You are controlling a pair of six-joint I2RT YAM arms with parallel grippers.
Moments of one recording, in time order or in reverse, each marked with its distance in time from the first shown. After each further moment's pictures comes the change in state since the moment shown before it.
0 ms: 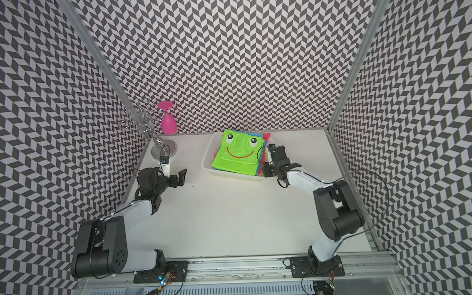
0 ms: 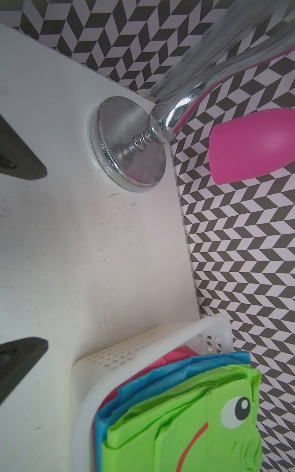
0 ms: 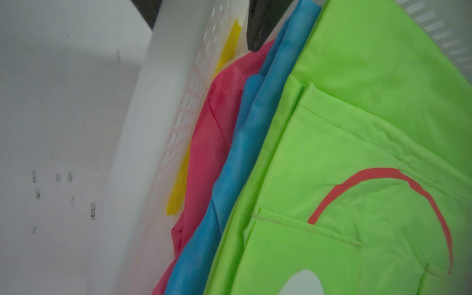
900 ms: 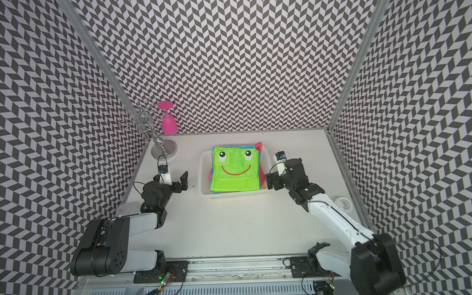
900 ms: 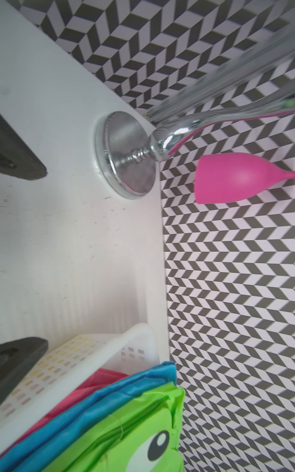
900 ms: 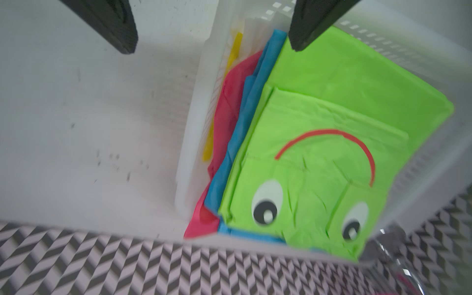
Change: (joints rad) left arm -0.100 0.017 -0.244 0.487 -0.163 -0.132; right arm 0.005 -0.577 -0.315 0.086 0.048 -0.127
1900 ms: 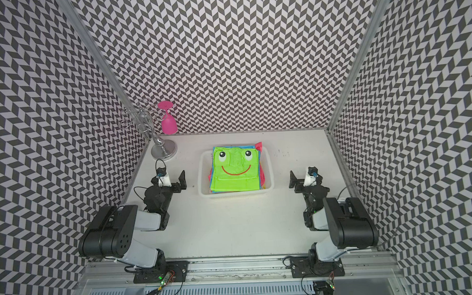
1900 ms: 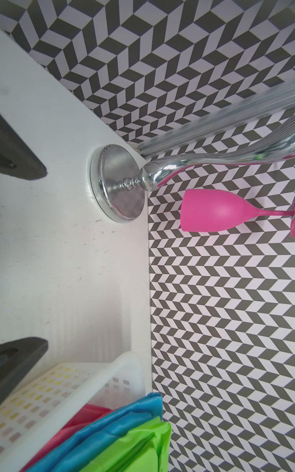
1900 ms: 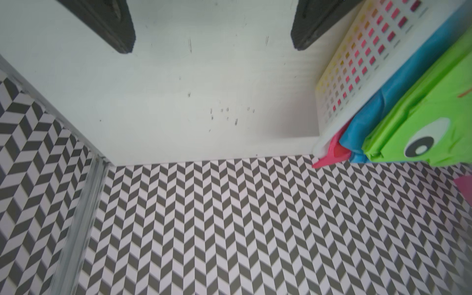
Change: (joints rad) left arm 0.010 0.135 -0.042 0.240 -0.095 -0.014; right arm -0.386 0.481 -0.522 1.374 -0.095 -0.012
